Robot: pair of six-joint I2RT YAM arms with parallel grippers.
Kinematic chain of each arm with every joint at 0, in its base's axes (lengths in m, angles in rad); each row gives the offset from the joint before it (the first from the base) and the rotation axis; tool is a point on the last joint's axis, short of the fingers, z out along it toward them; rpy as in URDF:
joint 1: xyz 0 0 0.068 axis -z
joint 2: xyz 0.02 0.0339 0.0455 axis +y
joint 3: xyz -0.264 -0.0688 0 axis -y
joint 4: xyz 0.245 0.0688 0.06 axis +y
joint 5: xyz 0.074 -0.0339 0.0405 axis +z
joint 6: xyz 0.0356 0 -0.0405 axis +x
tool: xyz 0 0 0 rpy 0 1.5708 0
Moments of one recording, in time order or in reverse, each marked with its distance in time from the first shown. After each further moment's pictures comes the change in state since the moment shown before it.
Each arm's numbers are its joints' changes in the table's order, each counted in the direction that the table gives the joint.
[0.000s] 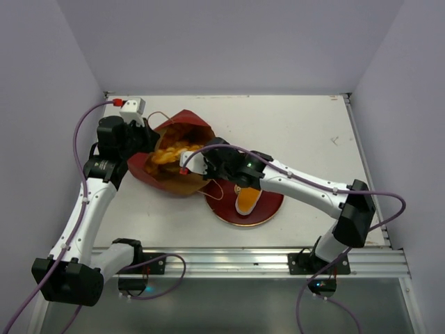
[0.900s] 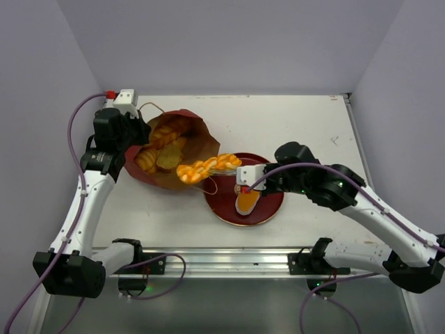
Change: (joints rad) left arm -0.027 0.051 0.080 0.029 0.096 0.016; right arm 0.082 -0.550 -0.155 0.328 0.245 -0.181
